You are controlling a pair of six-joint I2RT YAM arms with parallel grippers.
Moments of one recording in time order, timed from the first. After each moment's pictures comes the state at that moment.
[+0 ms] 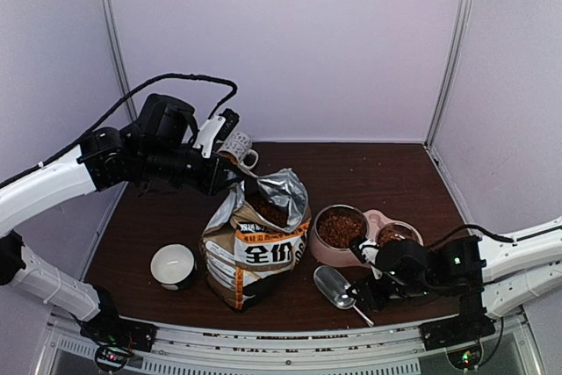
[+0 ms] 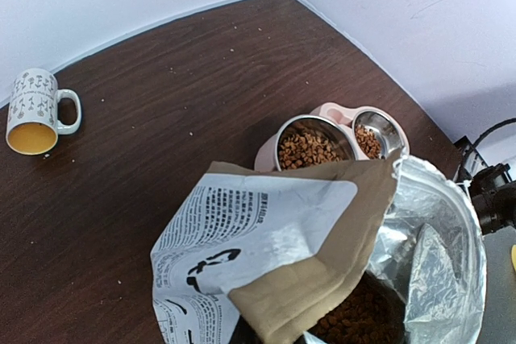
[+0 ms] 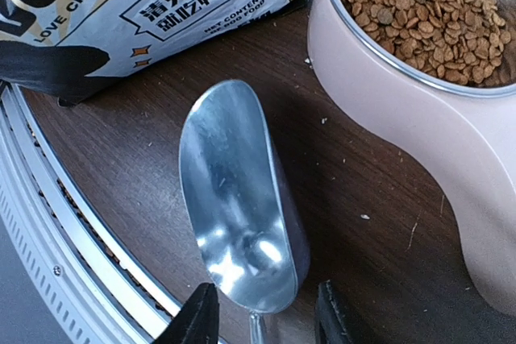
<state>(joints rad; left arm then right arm) -0.90 1.28 1.30 -0.59 0.03 -0.29 1.28 1.06 0.53 -0.37 0.22 0.64</state>
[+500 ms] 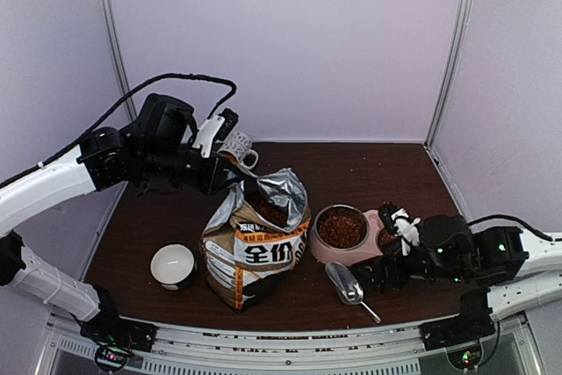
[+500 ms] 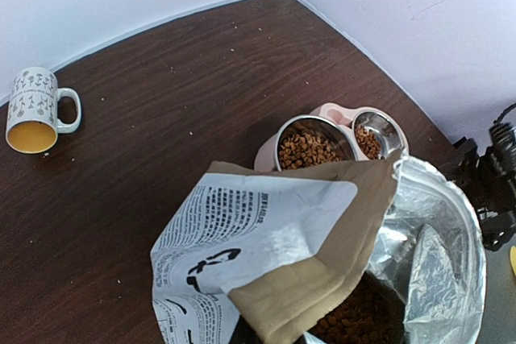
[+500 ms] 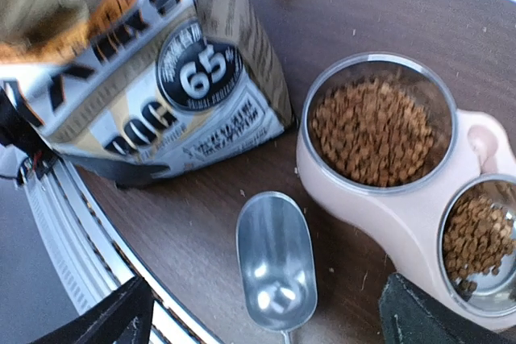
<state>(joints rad) -0.90 1.28 1.30 -0.59 0.03 -0.29 1.26 0.78 0.55 -0.45 0.33 0.59</state>
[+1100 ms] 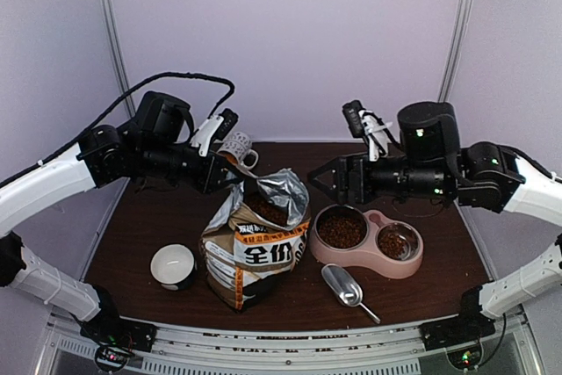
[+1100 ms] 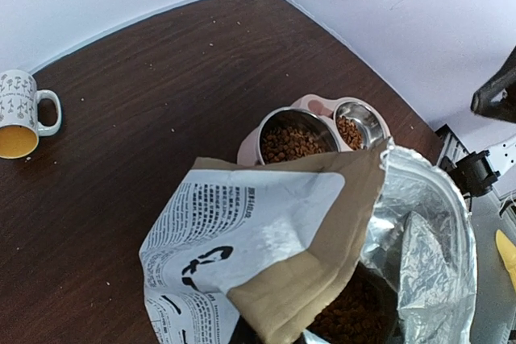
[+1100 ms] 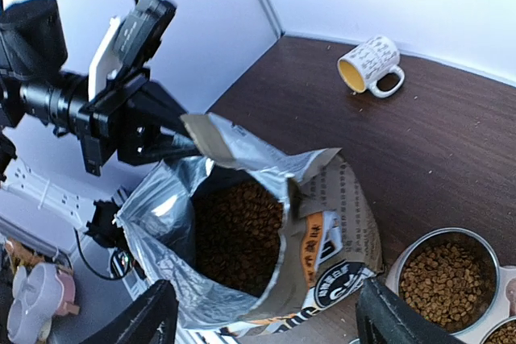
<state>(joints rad) -0.86 1.28 1.30 -0.60 0.16 -0.26 1.12 1.16 1.25 -0.48 0.16 0.52</state>
